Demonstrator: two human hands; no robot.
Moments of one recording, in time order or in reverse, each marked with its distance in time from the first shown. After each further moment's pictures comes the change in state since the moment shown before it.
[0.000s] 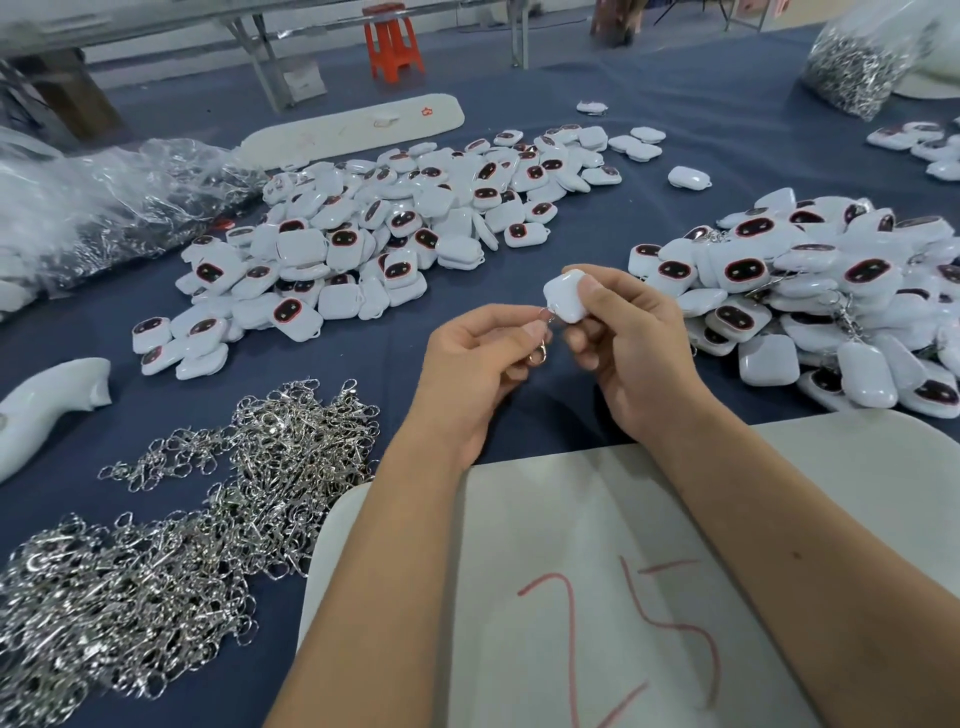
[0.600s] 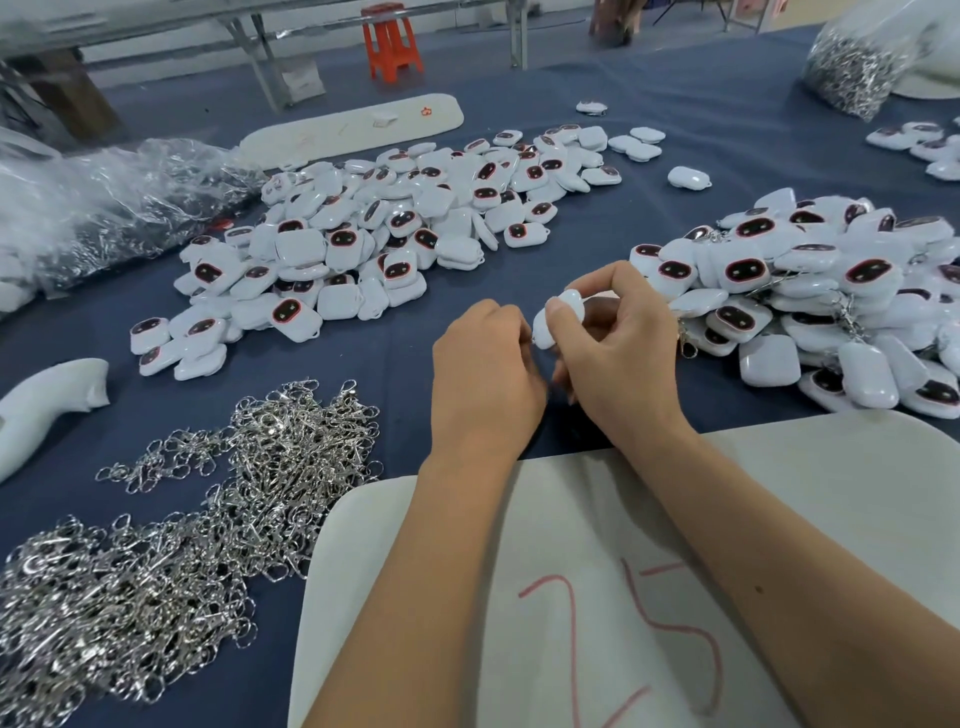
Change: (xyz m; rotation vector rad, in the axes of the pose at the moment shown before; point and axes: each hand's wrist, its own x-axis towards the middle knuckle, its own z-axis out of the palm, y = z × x) left_hand -0.005 -0.002 0.015 1.257 0.316 0.507; right_hand -0.015 0.010 0.012 -0.607 0.139 -0.402
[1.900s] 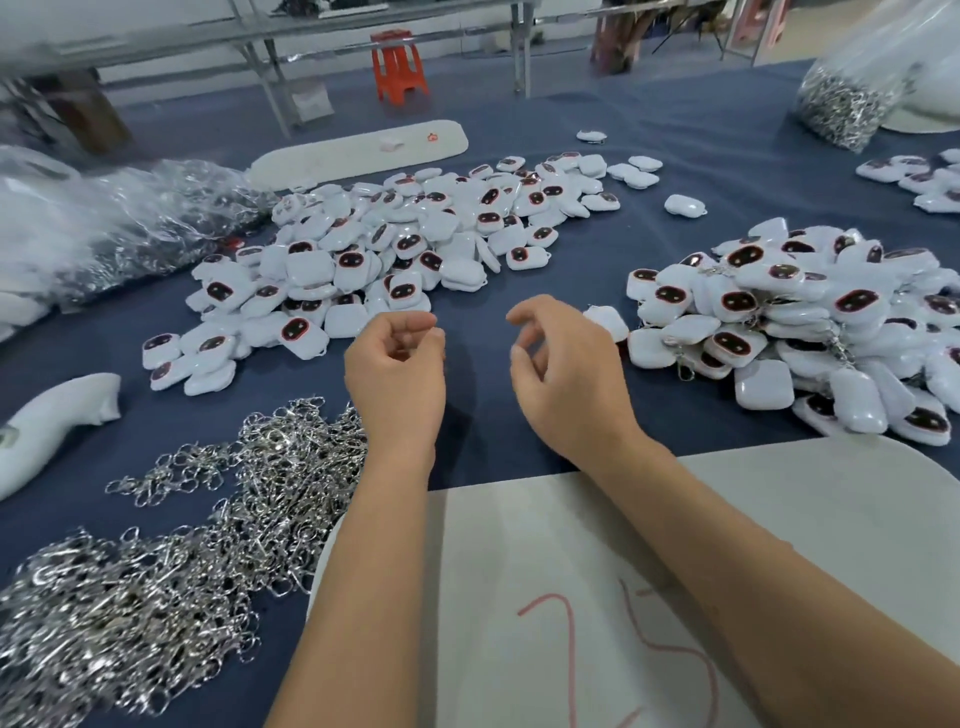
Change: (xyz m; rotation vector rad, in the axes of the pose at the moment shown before) left_hand 0.015 -0.041 -0.019 -0.734 0.280 -0.579; right_hand 0.002 -0.002 0.017 -0.473 -0.211 -0.305
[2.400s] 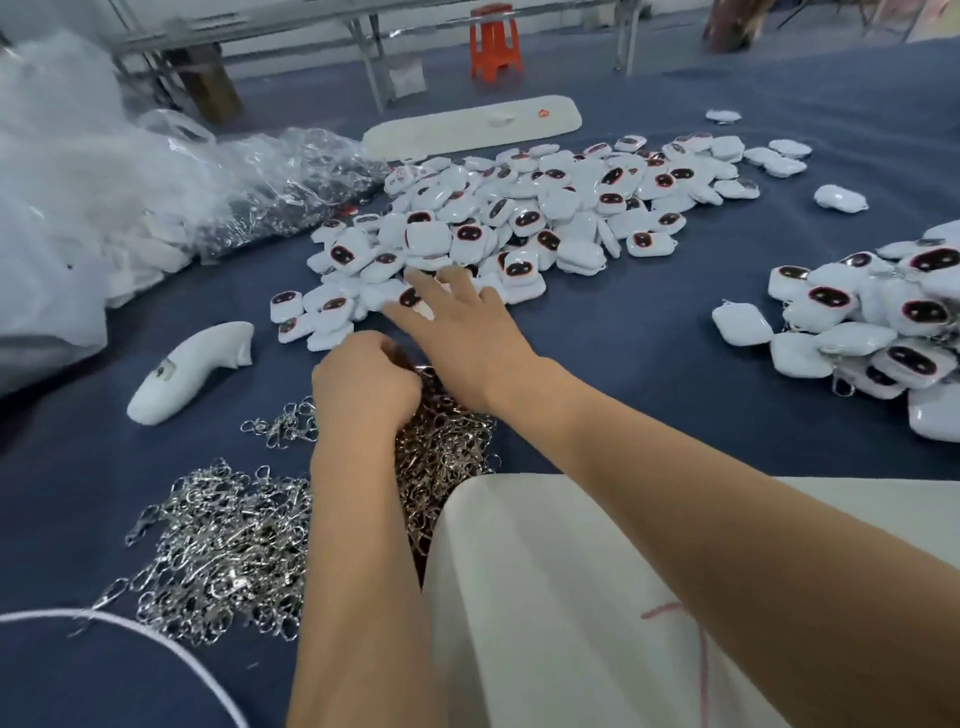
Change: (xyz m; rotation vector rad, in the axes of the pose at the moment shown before) left_hand 0.049 0.007 -0.118 1.012 -0.111 -0.105; right_hand 0.056 -0.102 0.127 -0.570 -0.550 -0.452
